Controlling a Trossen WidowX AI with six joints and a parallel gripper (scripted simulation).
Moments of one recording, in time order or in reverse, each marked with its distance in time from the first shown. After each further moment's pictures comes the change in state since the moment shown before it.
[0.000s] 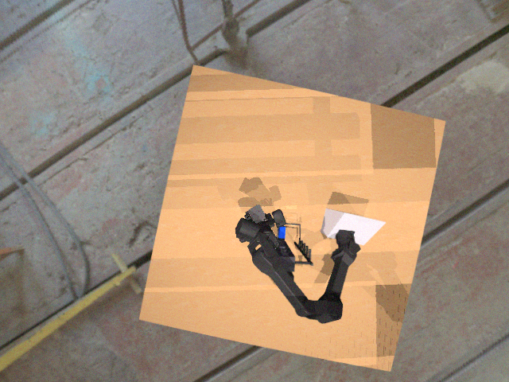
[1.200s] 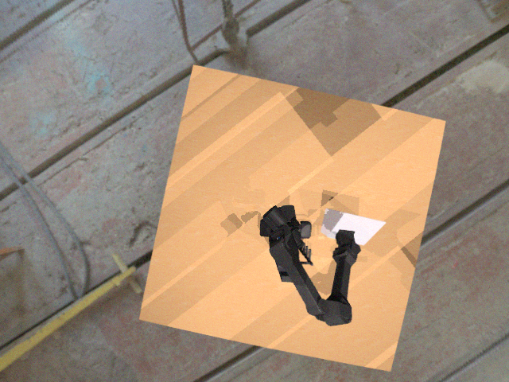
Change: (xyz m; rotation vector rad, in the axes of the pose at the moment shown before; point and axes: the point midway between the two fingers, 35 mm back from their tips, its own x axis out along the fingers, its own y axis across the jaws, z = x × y) arm -0.027 -0.084 -0.048 0.430 0.230 -0.123
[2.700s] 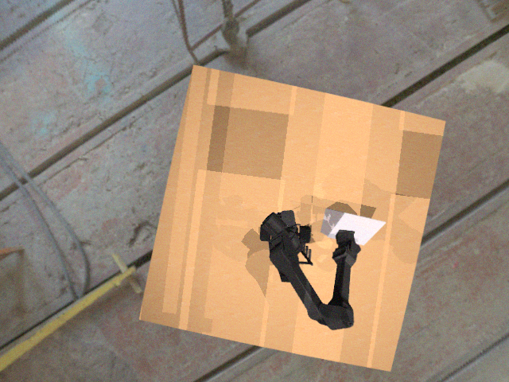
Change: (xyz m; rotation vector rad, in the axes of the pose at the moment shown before) arm 0.011 -0.002 -0.020 0.002 0.003 -0.004
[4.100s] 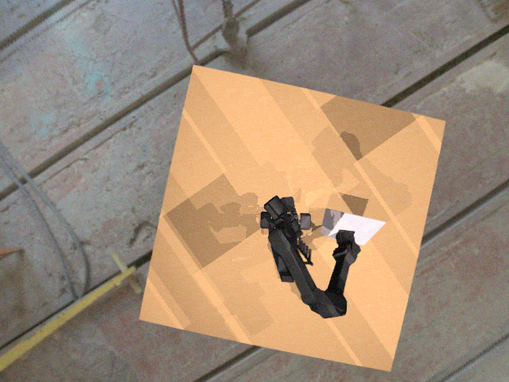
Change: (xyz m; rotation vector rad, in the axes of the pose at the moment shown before) arm 0.001 0.001 0.048 -0.018 0.018 -0.014
